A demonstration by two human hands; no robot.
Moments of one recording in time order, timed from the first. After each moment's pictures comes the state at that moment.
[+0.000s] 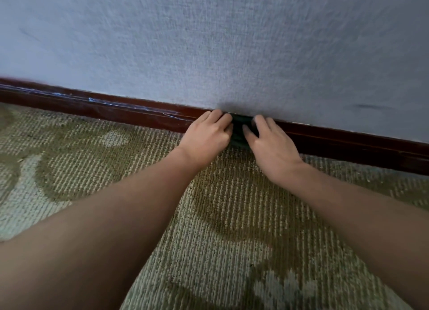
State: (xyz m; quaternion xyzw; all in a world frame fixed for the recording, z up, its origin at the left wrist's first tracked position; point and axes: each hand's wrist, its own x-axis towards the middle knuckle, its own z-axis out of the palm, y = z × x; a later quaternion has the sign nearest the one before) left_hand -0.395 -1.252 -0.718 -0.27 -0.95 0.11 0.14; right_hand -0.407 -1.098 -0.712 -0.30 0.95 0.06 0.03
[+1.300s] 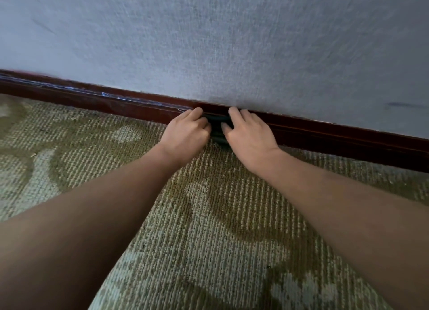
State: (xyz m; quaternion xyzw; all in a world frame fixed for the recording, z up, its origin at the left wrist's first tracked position) left_hand -0.386 -1.311 -0.722 -0.25 -0.96 0.12 0.08; right_hand -0.411 -1.166 -0.717 -0.35 0.93 0.07 0.00
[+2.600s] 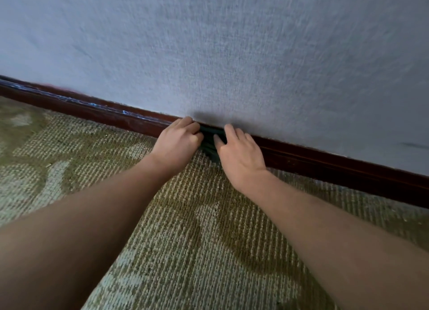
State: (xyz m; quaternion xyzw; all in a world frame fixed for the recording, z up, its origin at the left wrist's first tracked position) left_hand -0.389 -1.352 -0.707 -0.16 -0.98 0.04 0.11; right_hand -0.413 -1.207 -0.711 -0.35 0.94 0.01 0.00
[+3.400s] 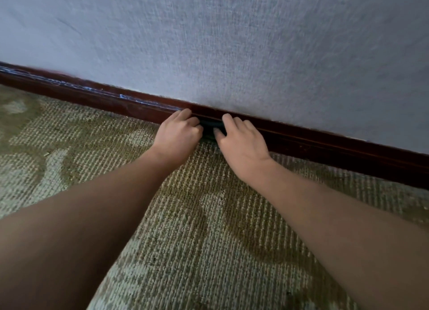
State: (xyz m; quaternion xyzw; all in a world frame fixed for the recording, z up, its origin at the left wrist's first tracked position) left_hand -0.388 -1.358 -0.735 -0.11 -0.99 0.06 0.09; right_hand -0.415 -1.216 -0.730 -0.38 0.92 0.05 -0.01
